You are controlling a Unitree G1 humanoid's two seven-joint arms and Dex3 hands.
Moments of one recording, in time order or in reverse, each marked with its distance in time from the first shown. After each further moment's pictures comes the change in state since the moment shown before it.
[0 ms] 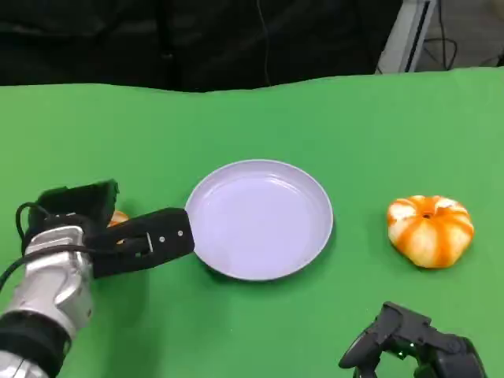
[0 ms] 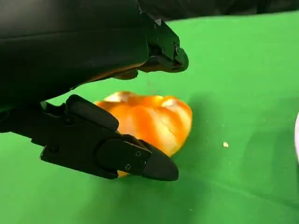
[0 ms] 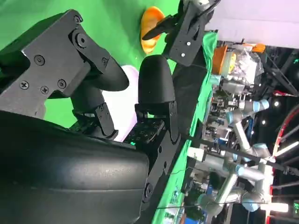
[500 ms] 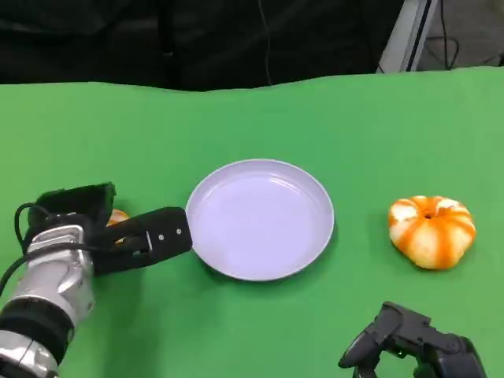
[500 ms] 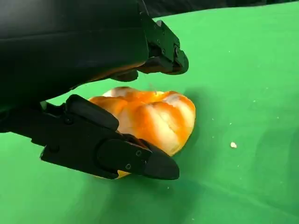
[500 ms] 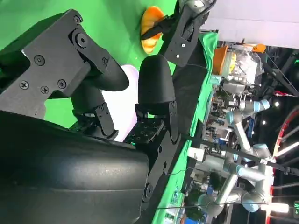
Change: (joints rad) left arm -0.060 -0.008 -0.046 0.146 -0.057 -0.031 0.071; right arm -0.001 -0.001 0.001 0.000 0.000 0.000 0.000
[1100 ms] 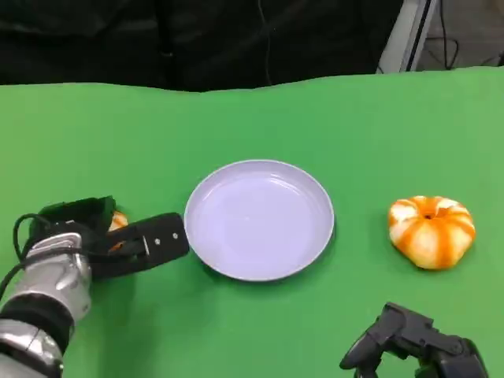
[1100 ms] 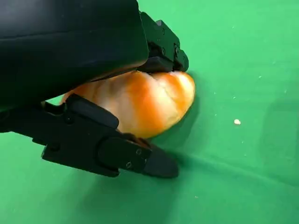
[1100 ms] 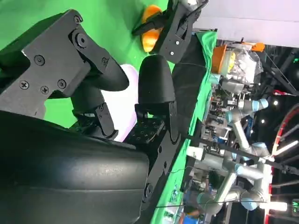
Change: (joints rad) left arm -0.063 -0.022 -0.019 0.200 -0.073 -0.090 0.018; right arm 0.014 0.000 0.001 -0.017 0.000 0.000 0.000
